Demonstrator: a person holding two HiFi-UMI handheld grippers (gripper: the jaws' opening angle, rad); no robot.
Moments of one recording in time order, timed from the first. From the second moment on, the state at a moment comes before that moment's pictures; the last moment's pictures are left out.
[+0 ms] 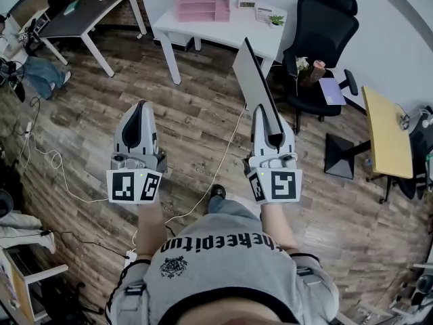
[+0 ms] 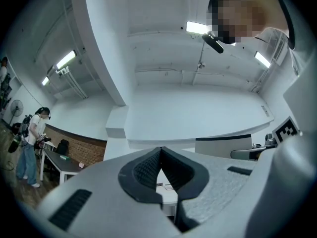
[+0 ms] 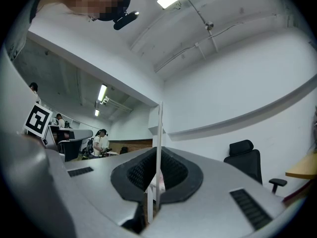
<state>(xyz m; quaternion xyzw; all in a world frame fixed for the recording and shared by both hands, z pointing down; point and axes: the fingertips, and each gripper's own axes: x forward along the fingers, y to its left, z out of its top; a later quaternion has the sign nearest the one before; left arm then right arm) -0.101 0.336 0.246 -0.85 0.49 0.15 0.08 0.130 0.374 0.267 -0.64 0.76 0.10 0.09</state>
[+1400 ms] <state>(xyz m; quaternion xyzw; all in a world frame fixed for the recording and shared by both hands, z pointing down) -0.075 0.073 0.258 -0.86 0.48 0.16 0.07 0.154 0.124 0.279 -0.66 0.74 0.10 0.07</state>
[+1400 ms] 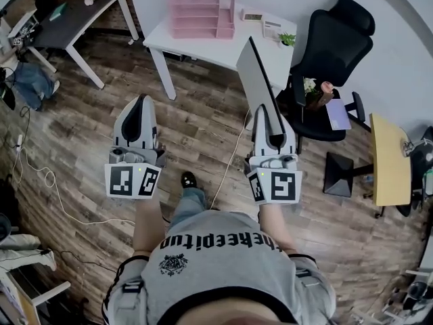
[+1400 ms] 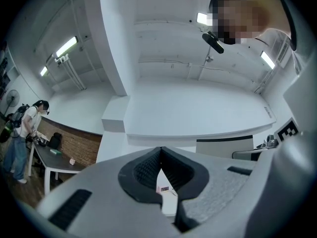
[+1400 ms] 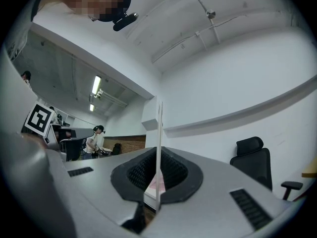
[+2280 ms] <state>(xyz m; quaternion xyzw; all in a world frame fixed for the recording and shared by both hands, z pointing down) -0.135 -0.119 0.249 -0.88 0.44 0.15 0.08 0.090 -0.049 0.272 -0.69 0.71 0.12 0.07</state>
